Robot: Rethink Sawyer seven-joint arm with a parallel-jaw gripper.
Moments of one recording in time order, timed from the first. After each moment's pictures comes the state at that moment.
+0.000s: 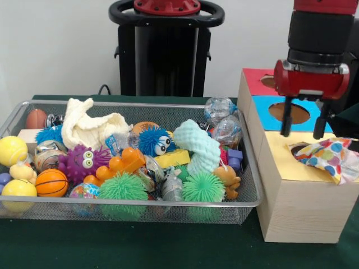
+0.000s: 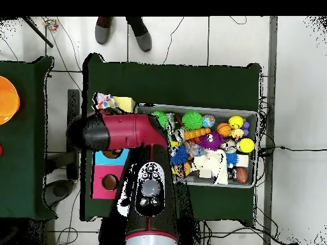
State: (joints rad) arm 0.06 -0.63 -0.05 1.47 -0.01 0.49 1.90
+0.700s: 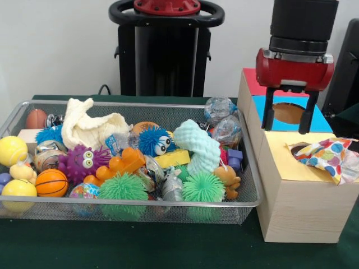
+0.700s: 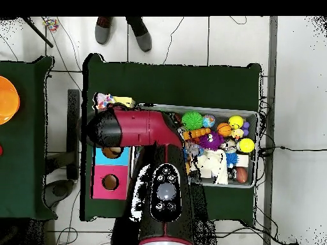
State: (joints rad) arm 0.02 -0.66 -0.05 1.46 -0.02 0.54 1.90
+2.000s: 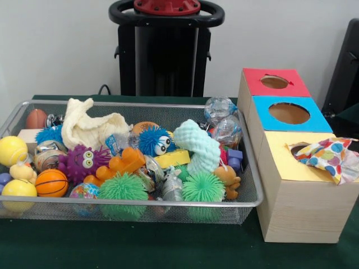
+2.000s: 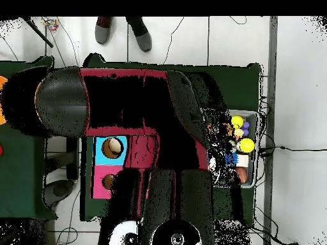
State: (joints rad) arm 0.00 -0.90 -0.05 1.16 -0.03 1.14 1.90
